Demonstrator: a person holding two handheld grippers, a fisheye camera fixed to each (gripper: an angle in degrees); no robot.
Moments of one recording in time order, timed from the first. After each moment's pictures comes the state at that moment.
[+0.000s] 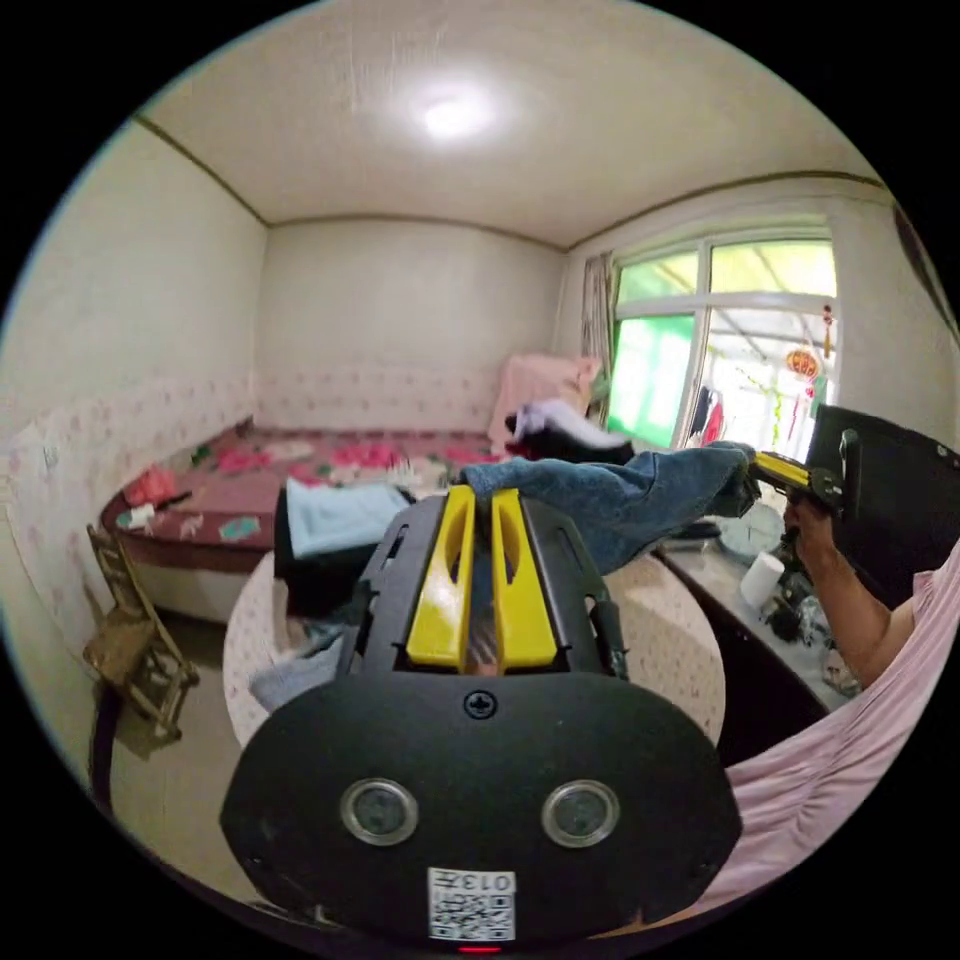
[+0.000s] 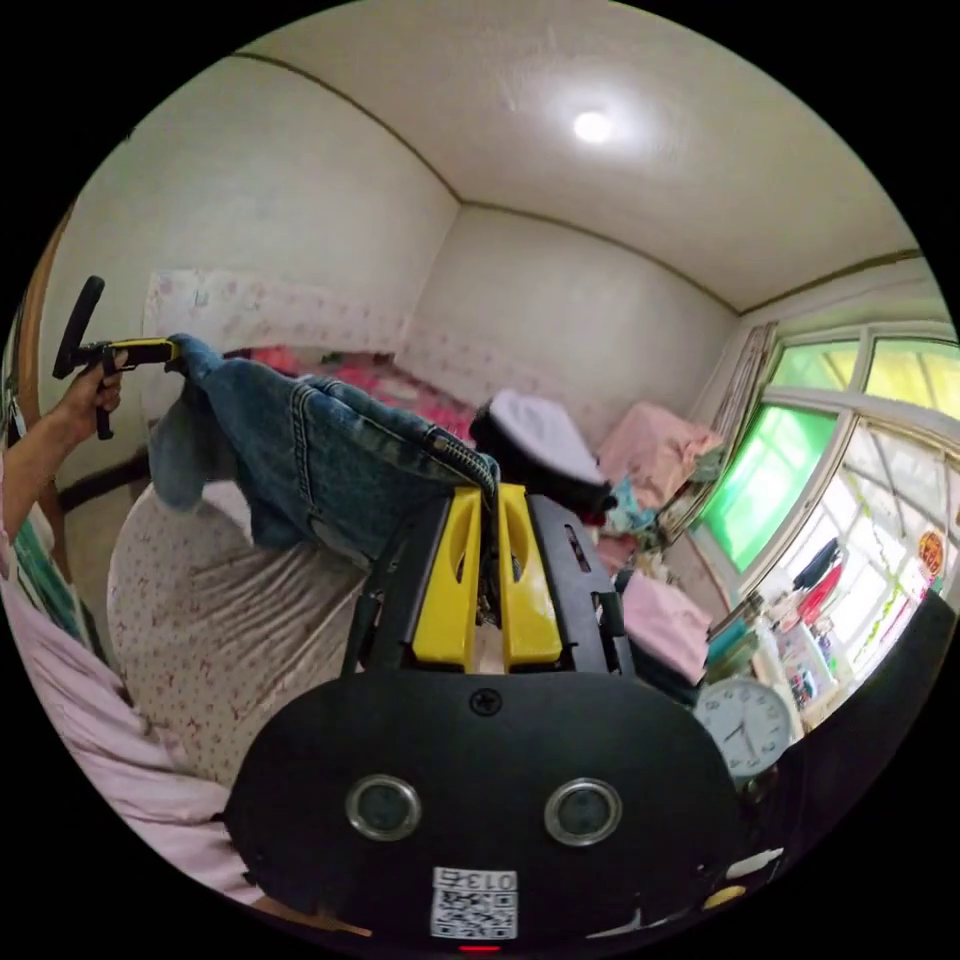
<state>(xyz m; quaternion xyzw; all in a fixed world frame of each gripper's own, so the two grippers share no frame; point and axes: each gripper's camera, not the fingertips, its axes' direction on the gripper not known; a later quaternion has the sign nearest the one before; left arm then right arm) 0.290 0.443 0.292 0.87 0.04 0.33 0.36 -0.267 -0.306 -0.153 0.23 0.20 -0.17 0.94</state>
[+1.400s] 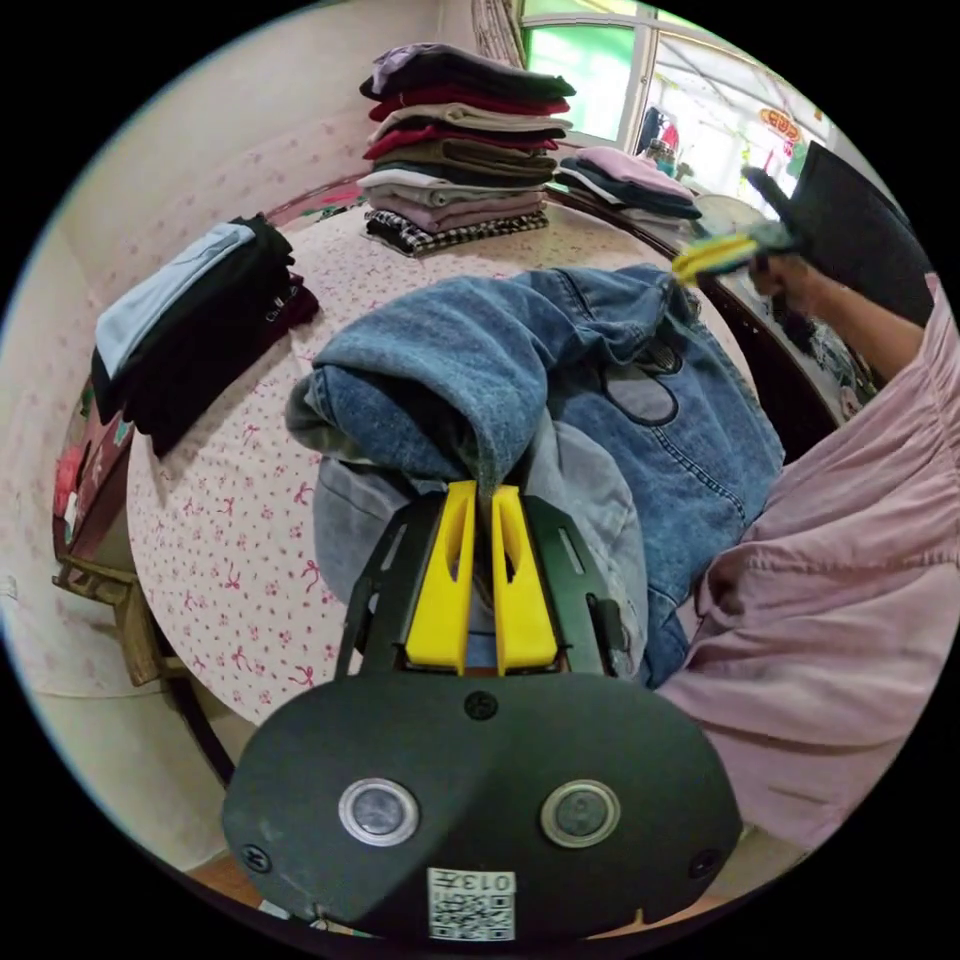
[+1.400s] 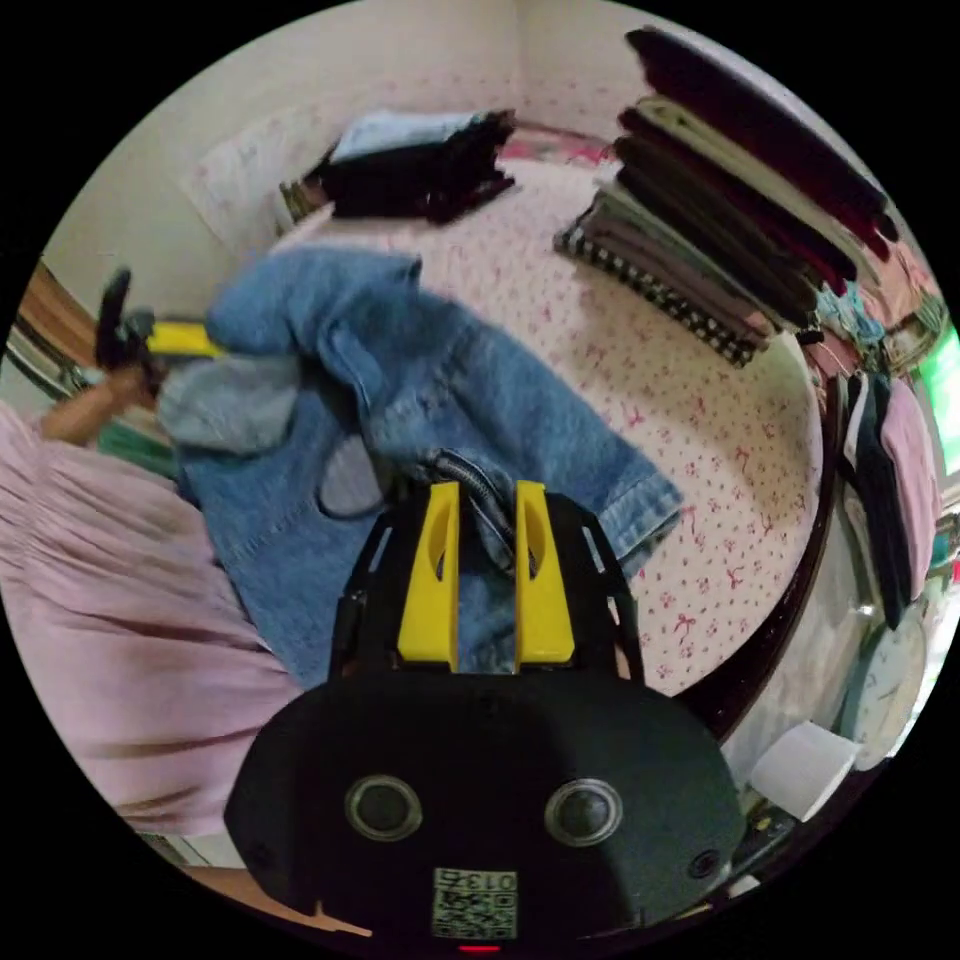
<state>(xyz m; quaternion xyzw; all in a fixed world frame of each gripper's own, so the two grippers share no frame) 0.455 0.192 0.328 0.63 -0.20 0.43 0.62 -0.121 -0.369 0.333 -0.16 -0.04 -0.14 0.98</state>
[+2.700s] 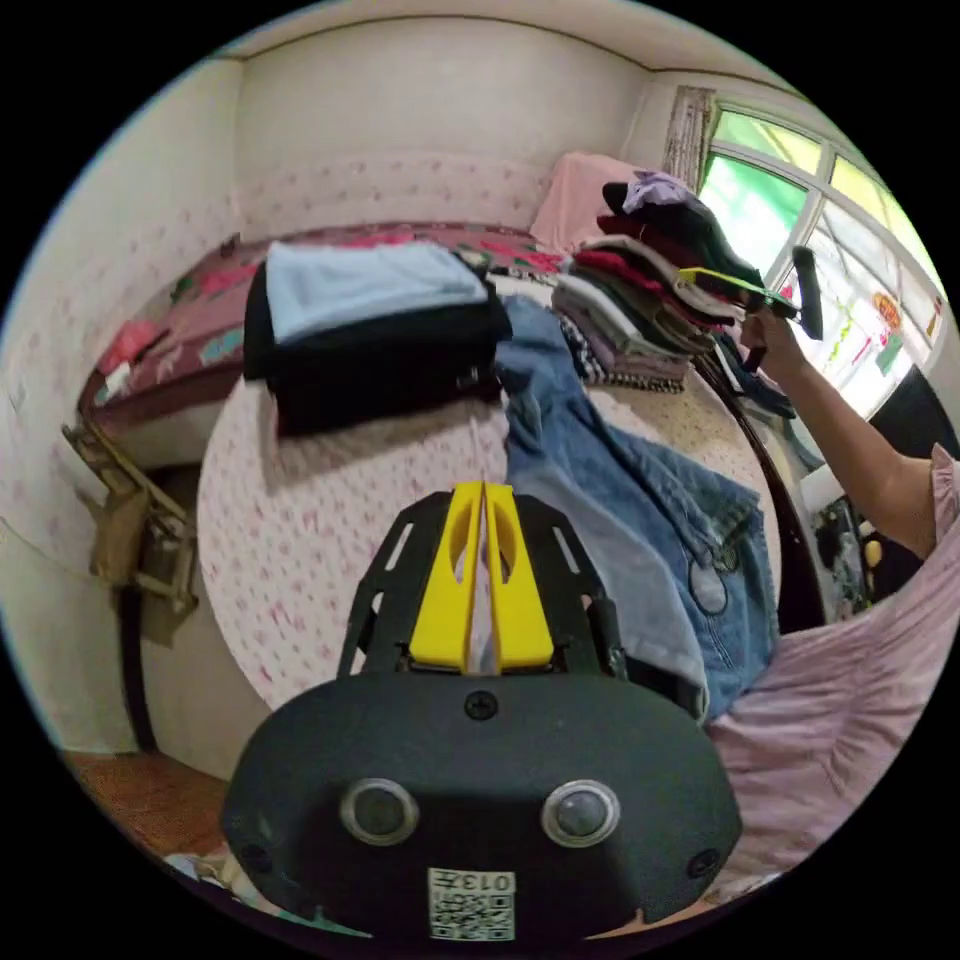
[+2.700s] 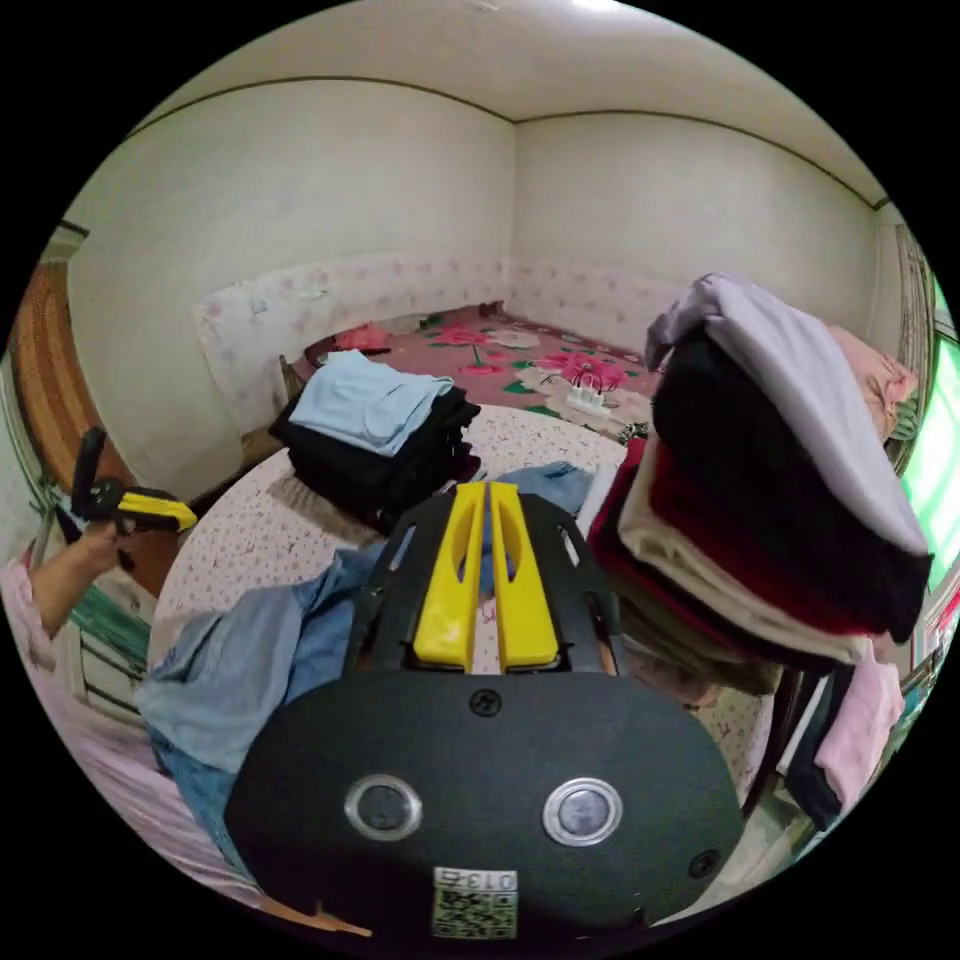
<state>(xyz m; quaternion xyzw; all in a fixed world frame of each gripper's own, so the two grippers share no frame) 0.325 0.170 0.116 0.71 -0.03 0.30 0.63 -0.108 -0.560 0.380 0.09 -0.03 -0.18 0.98</state>
